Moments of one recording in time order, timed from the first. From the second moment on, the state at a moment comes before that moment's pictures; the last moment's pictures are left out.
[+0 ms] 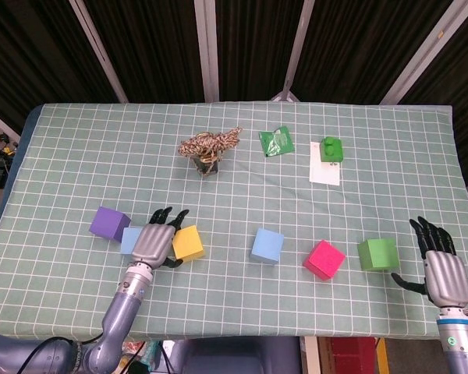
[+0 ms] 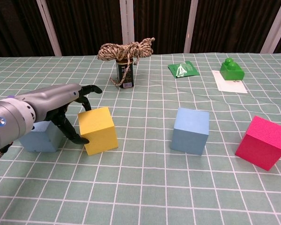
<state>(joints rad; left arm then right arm) -0.66 -1.68 -0.19 -1.81 0.82 1.24 0.76 0.11 -1.13 0.10 -1.69 -1.36 1.38 -0.01</state>
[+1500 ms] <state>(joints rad) -0.92 -1.64 -0.27 -1.41 0.98 0.80 0.43 0.11 -1.14 0.11 -1.69 -1.33 1.36 -0.01</state>
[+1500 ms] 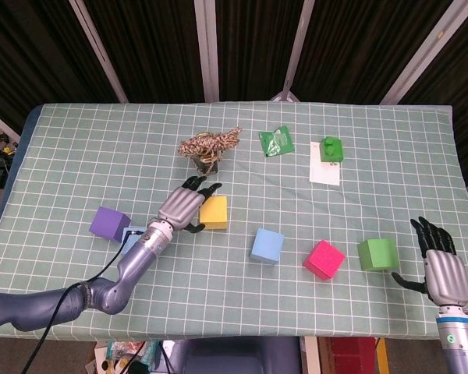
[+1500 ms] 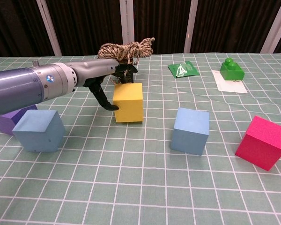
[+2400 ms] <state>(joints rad) -0.95 -1.62 -0.22 -1.42 0.97 0.80 0.43 0.11 -1.14 0.11 -1.70 -1.33 1.36 -0.01</state>
